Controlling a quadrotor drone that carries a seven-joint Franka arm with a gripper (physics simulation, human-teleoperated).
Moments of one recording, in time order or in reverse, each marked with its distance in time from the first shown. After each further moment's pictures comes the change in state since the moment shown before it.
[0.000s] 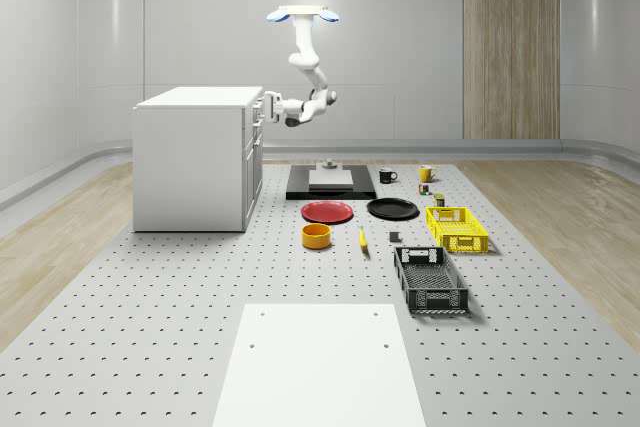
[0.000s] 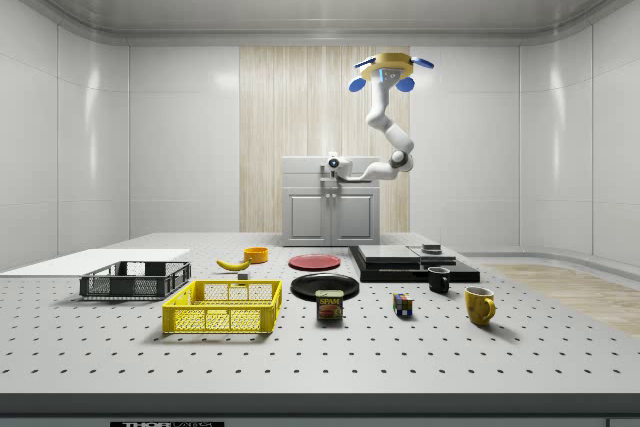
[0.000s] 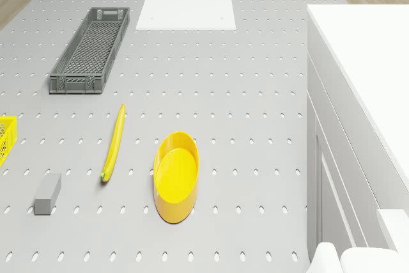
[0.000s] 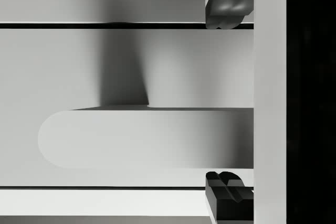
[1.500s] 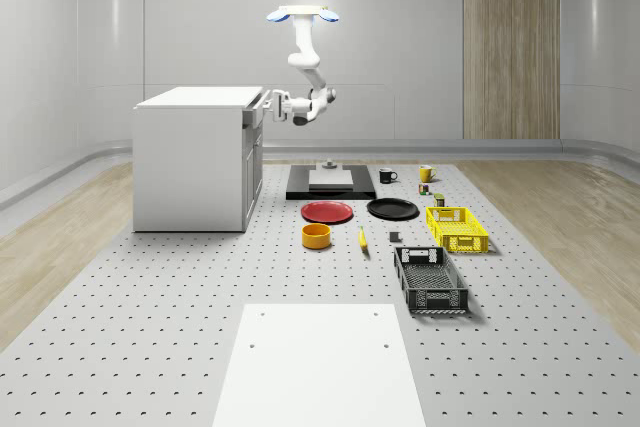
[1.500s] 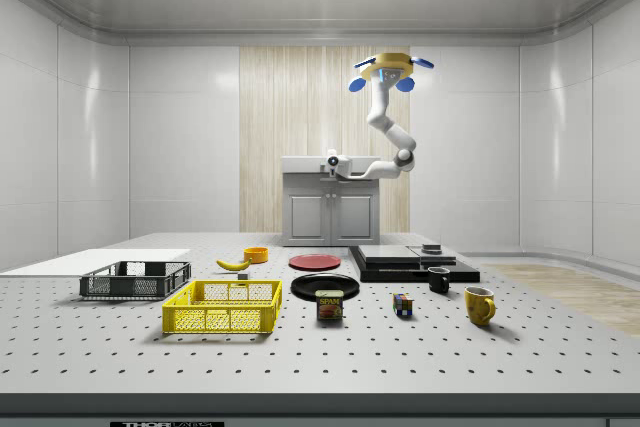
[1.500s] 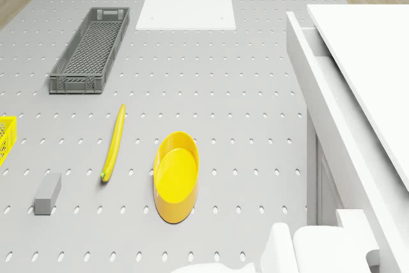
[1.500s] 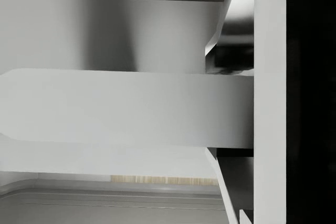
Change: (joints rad) arm -0.136 -0.050 -0.071 -0.036 -0.114 -0.161 0.011
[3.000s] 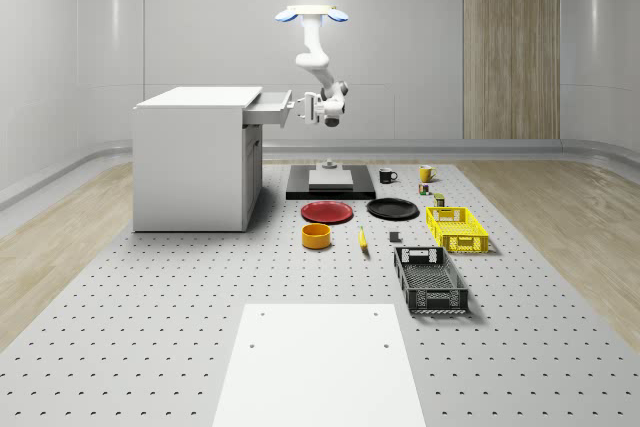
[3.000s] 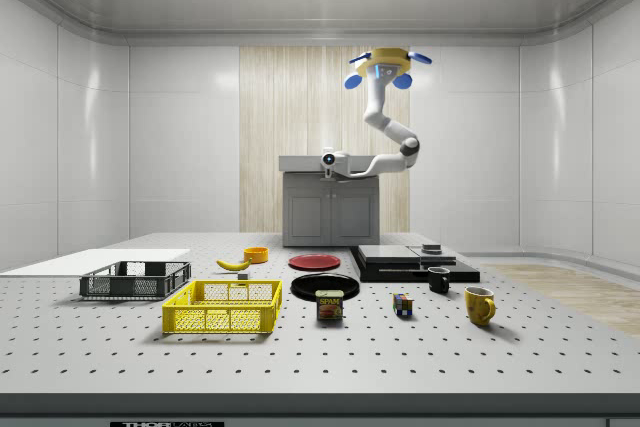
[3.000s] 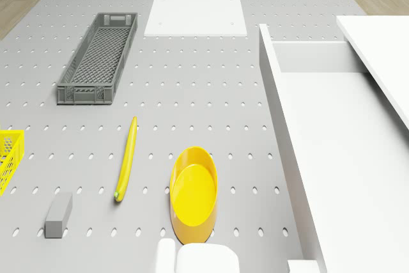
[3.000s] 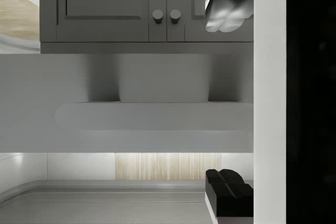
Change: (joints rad) arm -0.053 -0.109 -0.298 0.065 -0.303 -0.231 0.124
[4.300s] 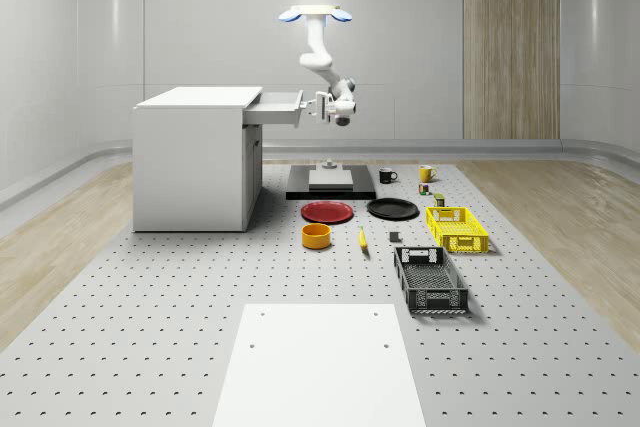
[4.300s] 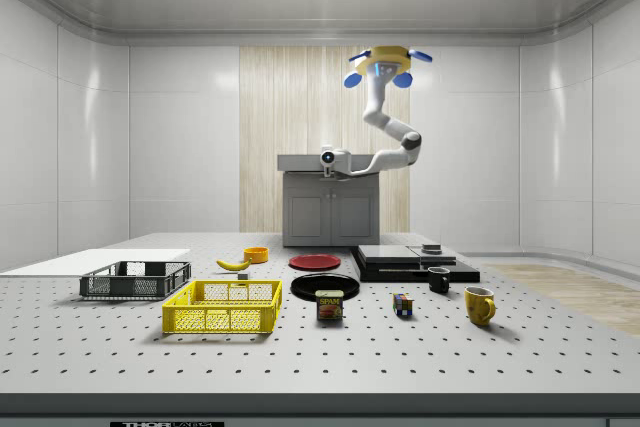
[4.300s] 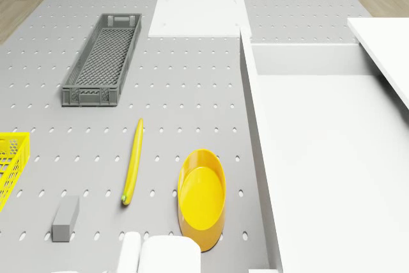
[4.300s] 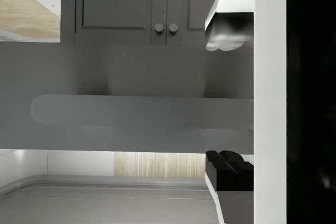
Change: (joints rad) arm 0.066 -0.060 -0.127 0.045 -0.133 -0.022 0.031
